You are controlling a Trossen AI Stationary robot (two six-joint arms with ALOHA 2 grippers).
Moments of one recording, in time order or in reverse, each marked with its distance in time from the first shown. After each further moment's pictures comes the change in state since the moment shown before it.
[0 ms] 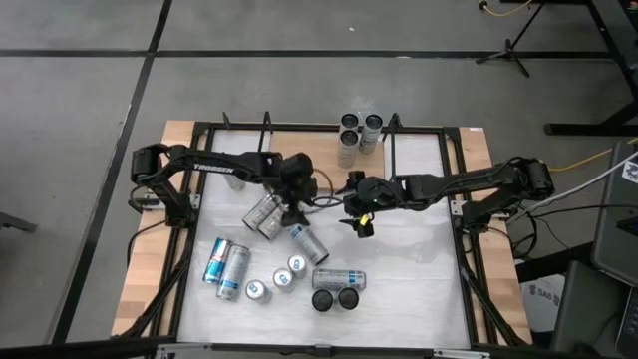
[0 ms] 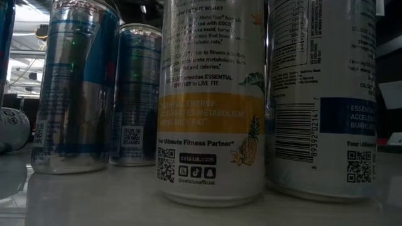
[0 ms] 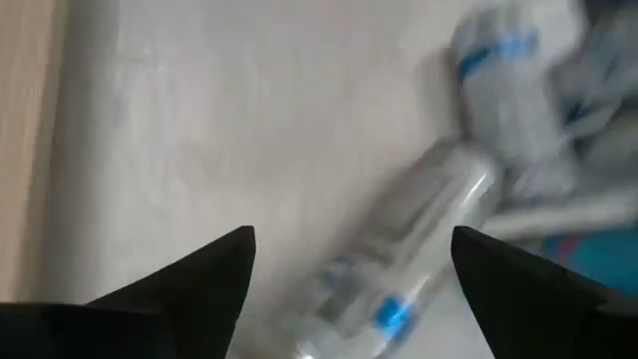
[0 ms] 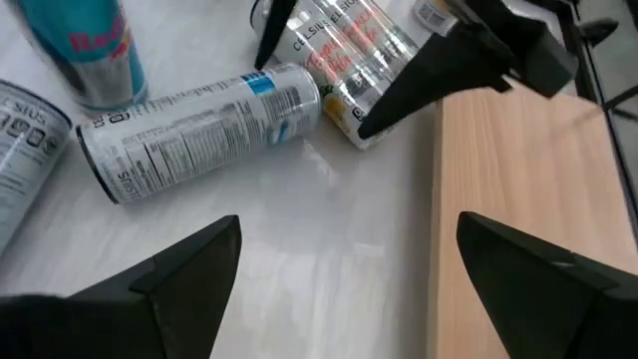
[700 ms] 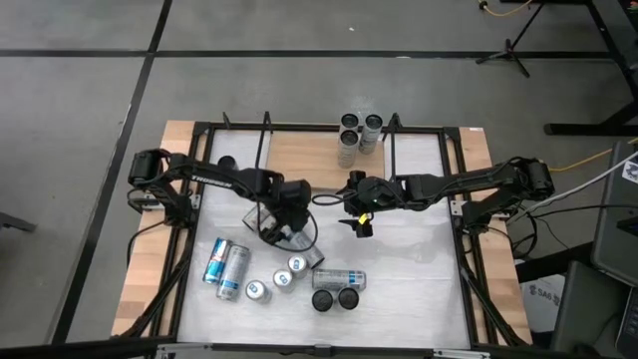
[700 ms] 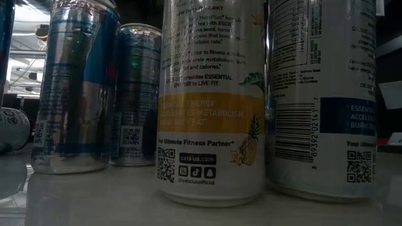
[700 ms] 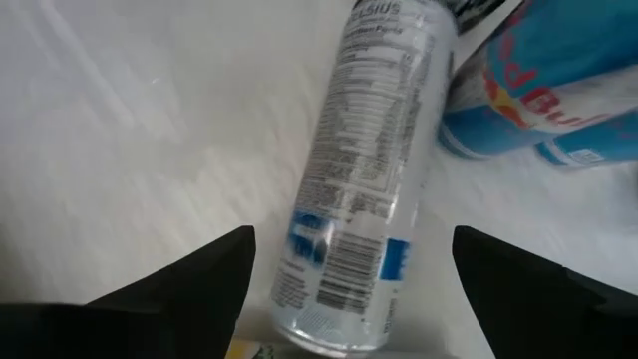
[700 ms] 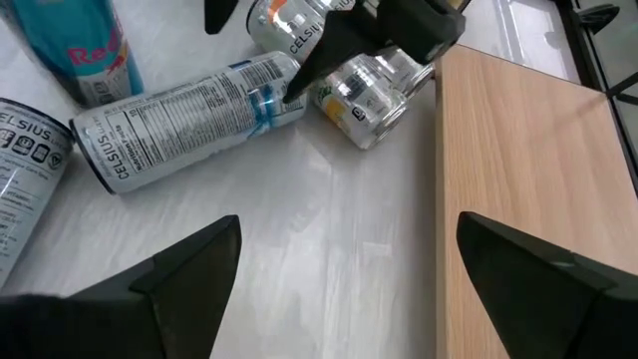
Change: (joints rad) left arm -0.153 0.000 0.000 -0.169 -0.134 0.433; right arm 0.000 0.000 0.000 0.002 -0.001 0.048
